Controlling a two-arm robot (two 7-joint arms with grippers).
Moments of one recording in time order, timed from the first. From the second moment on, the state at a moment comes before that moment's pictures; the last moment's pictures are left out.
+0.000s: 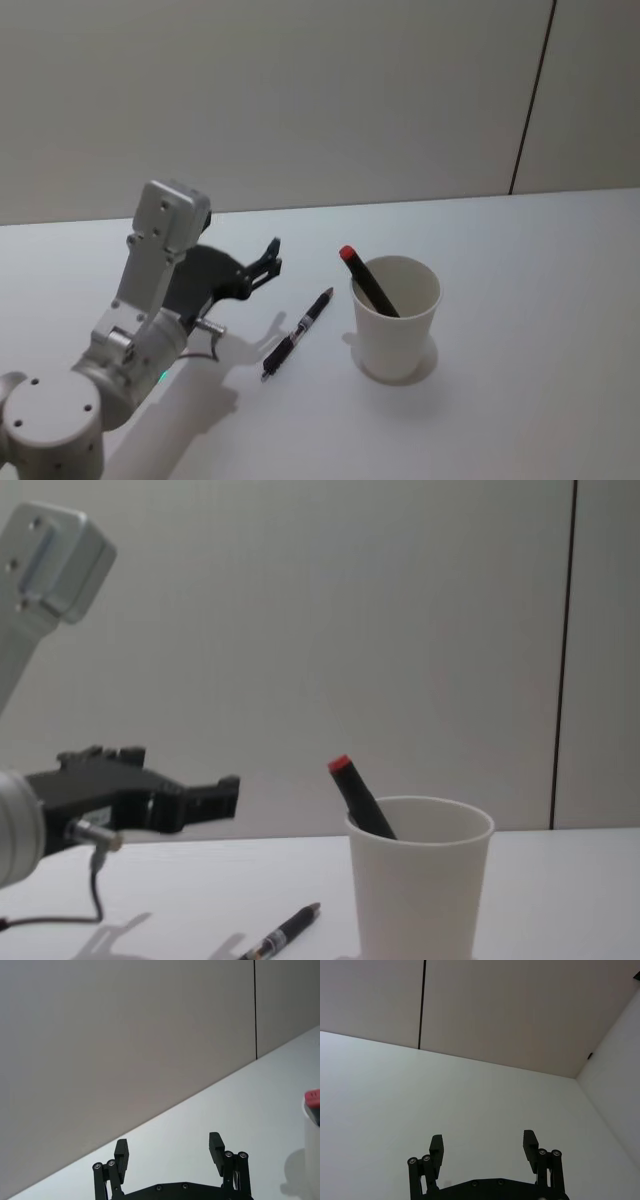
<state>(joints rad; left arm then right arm) -0.11 0.51 0.40 -1.77 -0.32 0.19 0.05 -0.36 0.67 0.08 -1.97 0.42 0.30 -0.11</state>
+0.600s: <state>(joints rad) -0.07 0.57 0.38 -1.79 -0.37 0.25 -0.08 -0.36 0.67 0.09 -1.97 0.42 0.30 -0.11</state>
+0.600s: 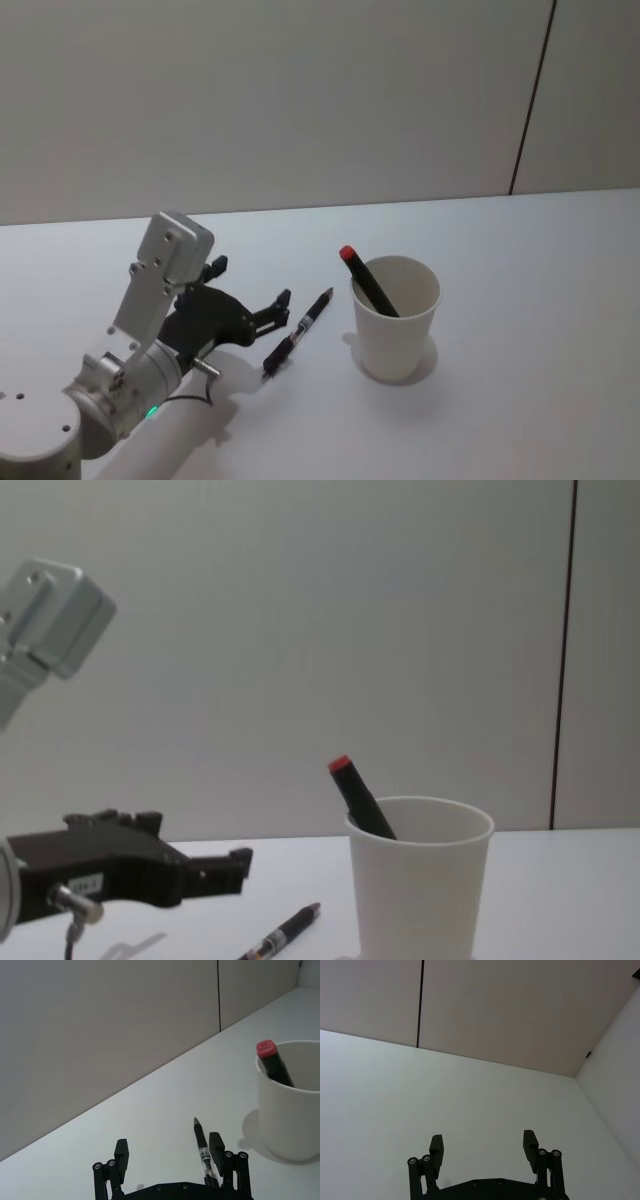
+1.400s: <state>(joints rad) -0.06 0.54 0.41 -1.77 -0.34 0.31 -0.14 -0.36 0.67 0.09 -1.97 0.42 0.30 -0.11</state>
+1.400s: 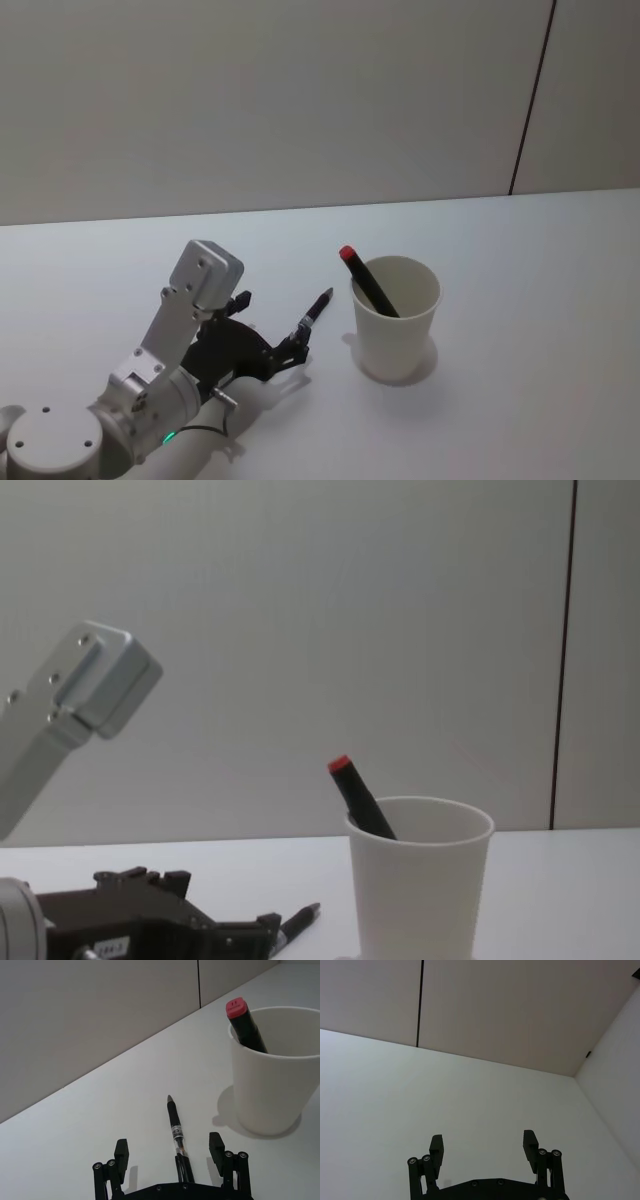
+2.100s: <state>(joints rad) -0.05 0.52 0.41 -1.76 -0.36 0.35 -0.13 -0.36 0.67 0.09 -1.97 0.42 0.30 -0.11</state>
